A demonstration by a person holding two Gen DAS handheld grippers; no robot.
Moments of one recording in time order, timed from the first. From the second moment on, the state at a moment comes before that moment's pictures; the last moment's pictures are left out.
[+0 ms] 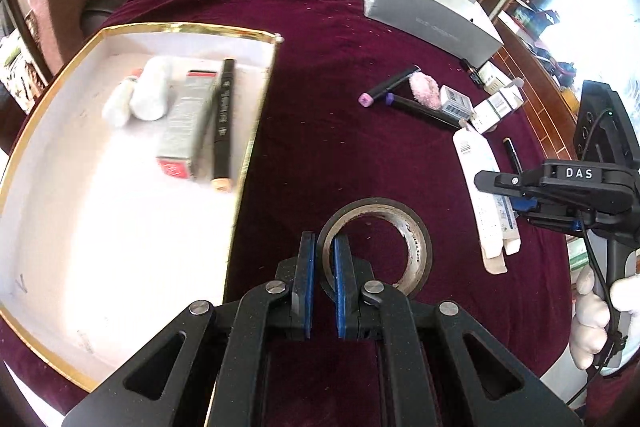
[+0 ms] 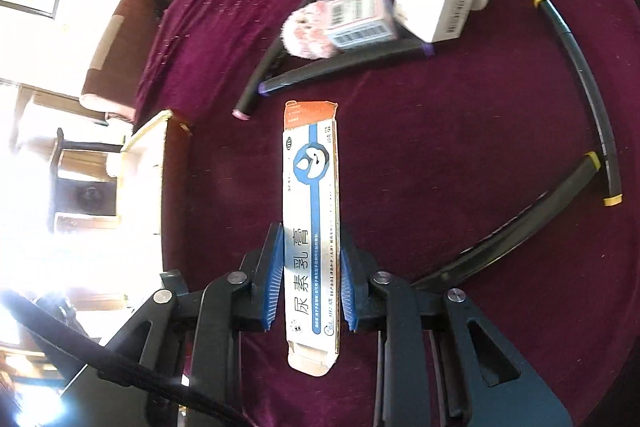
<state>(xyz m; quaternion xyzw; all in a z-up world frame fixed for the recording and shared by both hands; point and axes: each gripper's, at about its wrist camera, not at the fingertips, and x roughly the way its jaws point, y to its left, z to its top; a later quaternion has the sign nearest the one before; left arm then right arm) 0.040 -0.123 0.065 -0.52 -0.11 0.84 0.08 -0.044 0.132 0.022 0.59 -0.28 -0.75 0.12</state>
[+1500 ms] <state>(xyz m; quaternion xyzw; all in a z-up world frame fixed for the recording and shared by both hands) -0.084 -0.313 0.048 -0.50 -0.02 0.86 -0.03 -0.087 -0.098 0.049 0.60 -0.25 -0.72 0.23</state>
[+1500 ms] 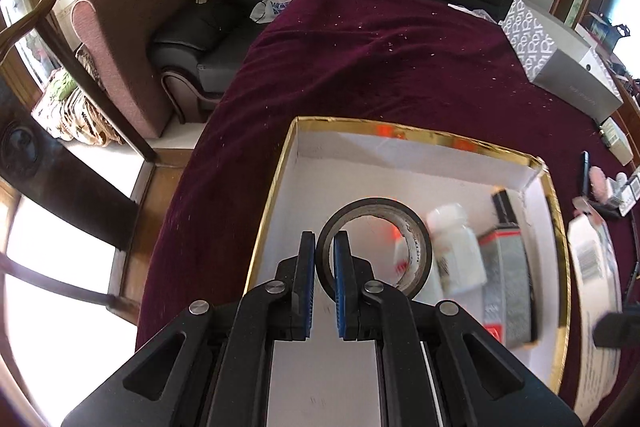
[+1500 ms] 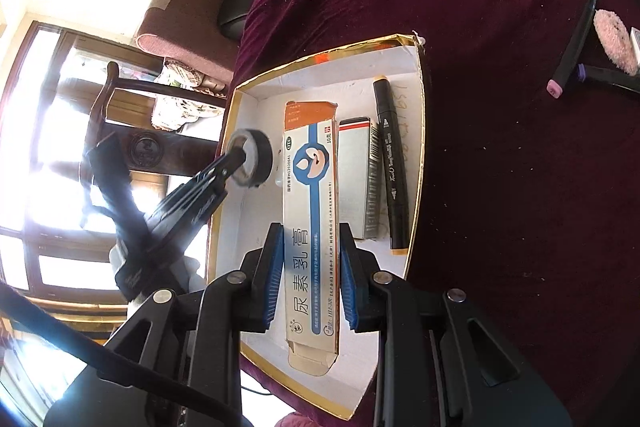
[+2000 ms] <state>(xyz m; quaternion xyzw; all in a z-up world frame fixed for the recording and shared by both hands) -0.117 -0.312 0.026 -0.51 0.01 0.86 -0.04 -0.093 -0.099 0.043 0.60 -0.26 -0.72 0.22</state>
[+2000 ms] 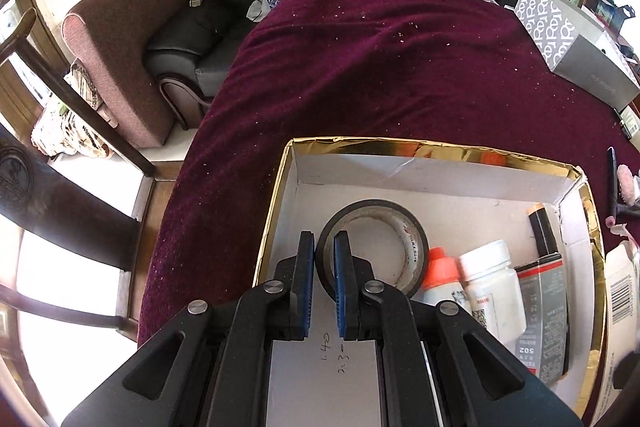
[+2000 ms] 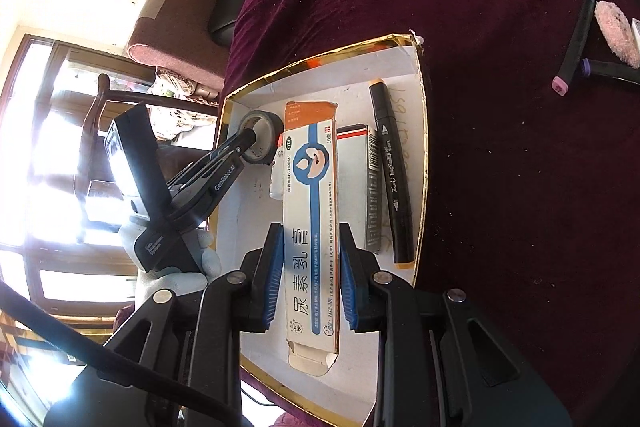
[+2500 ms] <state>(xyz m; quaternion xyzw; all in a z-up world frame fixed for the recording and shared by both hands) -0.096 -0.346 0.066 -0.51 -0.08 0.86 -0.03 -0.101 -0.130 0.037 0.62 -0.24 -0.71 0.25</state>
